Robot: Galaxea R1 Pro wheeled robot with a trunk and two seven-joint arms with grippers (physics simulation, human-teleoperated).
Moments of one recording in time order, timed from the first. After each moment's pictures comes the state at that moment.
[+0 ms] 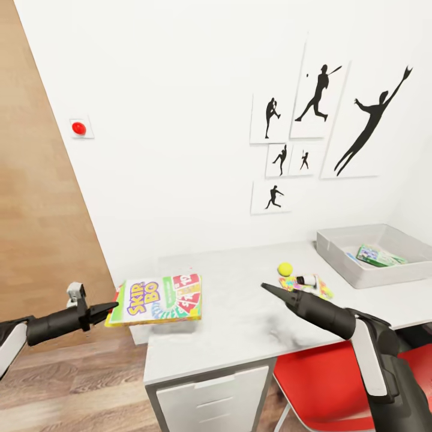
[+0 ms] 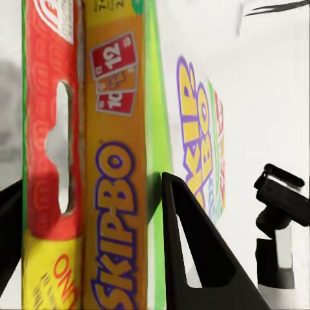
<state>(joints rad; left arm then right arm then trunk) -0.50 0.50 0.08 -0.93 0.74 1.04 -1.09 -0.38 -0.05 -0.23 -1.55 -0.48 0.97 1.13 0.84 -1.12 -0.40</state>
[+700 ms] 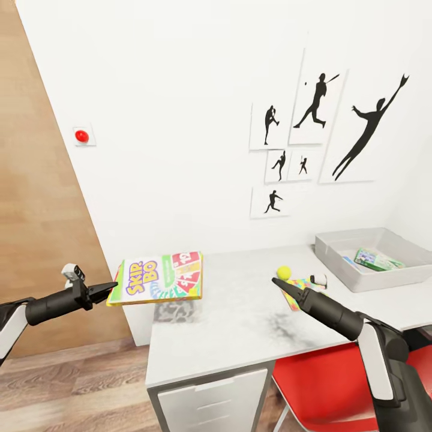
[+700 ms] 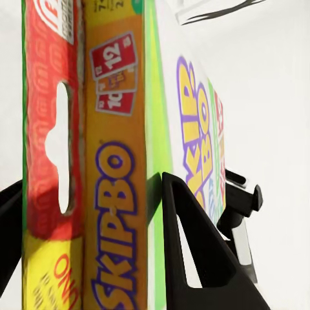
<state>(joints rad) -0.60 0.52 0.06 -0.92 0.73 1.04 -1.23 -0.36 -0.04 -0.30 -1.54 -0.48 0.85 1.05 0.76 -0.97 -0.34</state>
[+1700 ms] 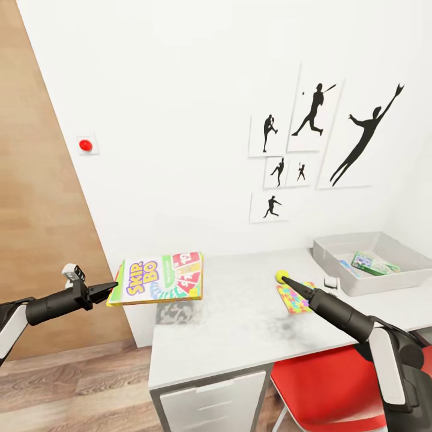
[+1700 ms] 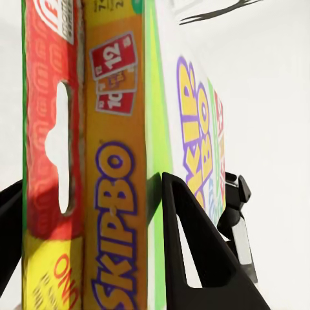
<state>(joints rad) -0.60 0.52 0.06 -0.92 0.72 1.04 -1.23 -0.35 -0.05 -0.37 -1.55 -0.49 0.87 0.92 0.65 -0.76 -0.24</state>
